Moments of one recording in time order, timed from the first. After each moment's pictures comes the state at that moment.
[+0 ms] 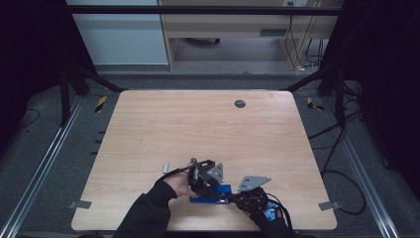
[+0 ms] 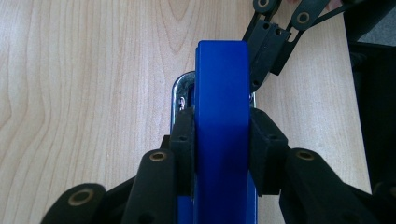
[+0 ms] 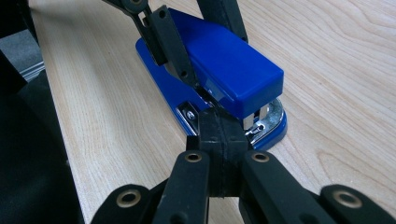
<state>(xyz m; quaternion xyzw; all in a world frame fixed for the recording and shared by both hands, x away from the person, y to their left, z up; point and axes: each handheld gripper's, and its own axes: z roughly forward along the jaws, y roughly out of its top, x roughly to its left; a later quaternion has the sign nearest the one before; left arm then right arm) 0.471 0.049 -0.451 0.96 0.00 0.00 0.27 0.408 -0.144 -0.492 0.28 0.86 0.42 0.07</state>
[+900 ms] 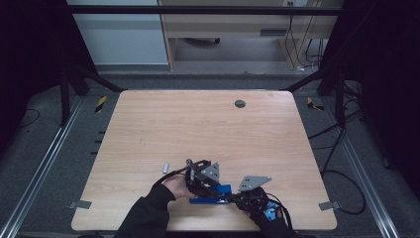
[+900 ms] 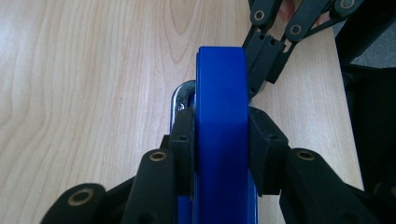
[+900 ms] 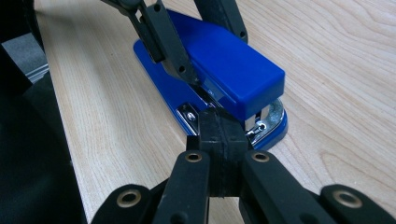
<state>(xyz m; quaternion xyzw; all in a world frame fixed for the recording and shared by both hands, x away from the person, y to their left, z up) 0.470 0.059 -0.454 0.95 0.01 0.00 0.31 0.409 -0.144 -0.493 0.28 0.86 0.42 0.06</state>
